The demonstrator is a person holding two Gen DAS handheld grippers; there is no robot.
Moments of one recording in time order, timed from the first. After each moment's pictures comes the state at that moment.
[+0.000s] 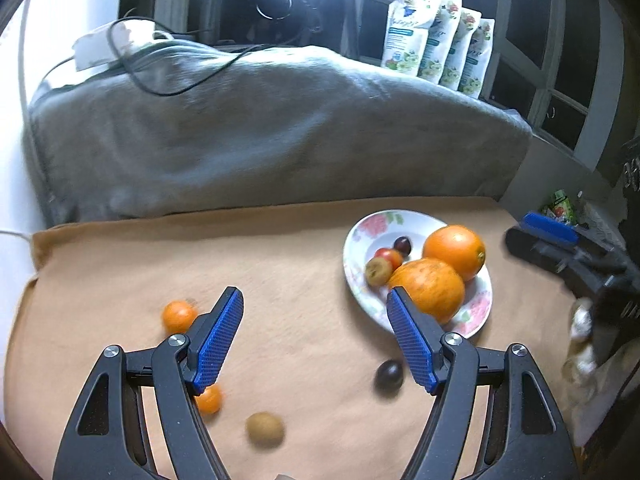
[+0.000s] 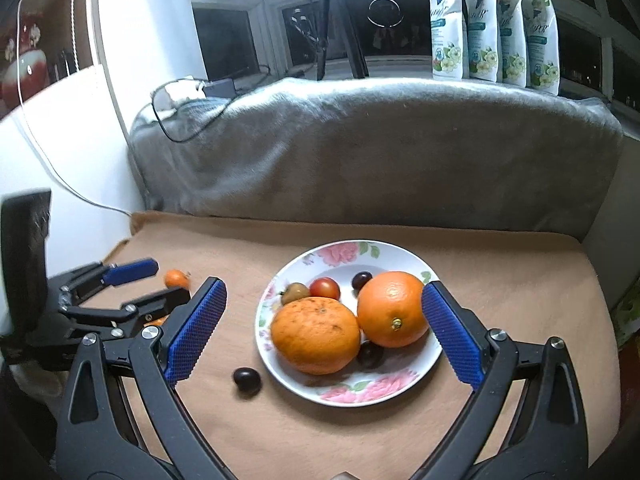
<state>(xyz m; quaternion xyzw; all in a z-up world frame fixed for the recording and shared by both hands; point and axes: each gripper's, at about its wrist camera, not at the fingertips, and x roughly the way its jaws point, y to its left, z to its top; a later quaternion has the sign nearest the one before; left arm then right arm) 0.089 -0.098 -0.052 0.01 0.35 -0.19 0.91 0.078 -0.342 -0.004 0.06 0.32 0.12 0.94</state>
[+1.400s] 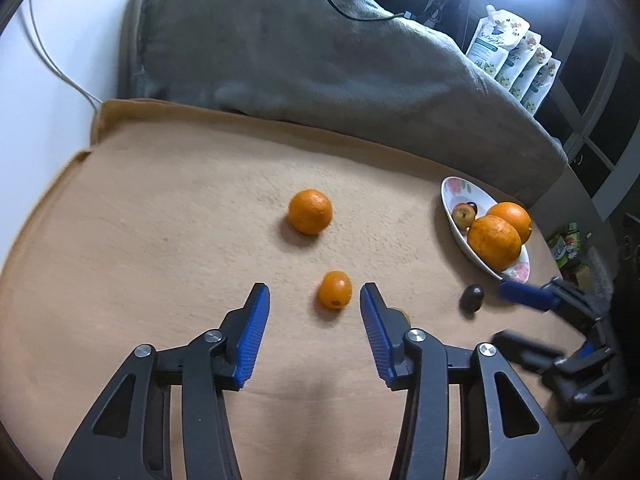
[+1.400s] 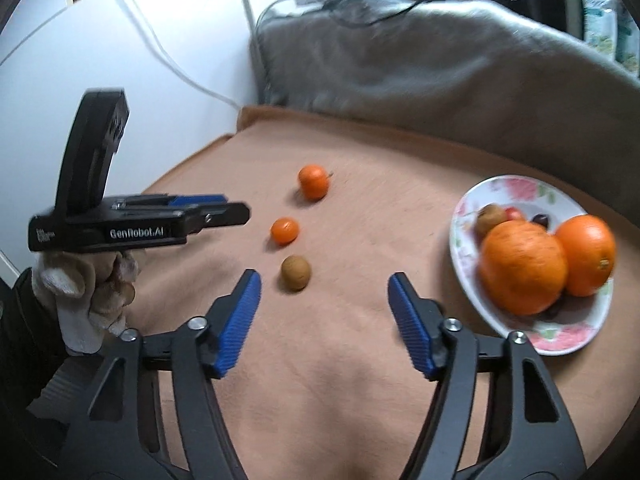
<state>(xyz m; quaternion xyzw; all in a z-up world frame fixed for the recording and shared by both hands) 0.068 0.013 -0.104 -0.10 0.42 -0.15 0.89 0.044 -0.213 -0.068 -0.03 0.41 0.30 0.86</state>
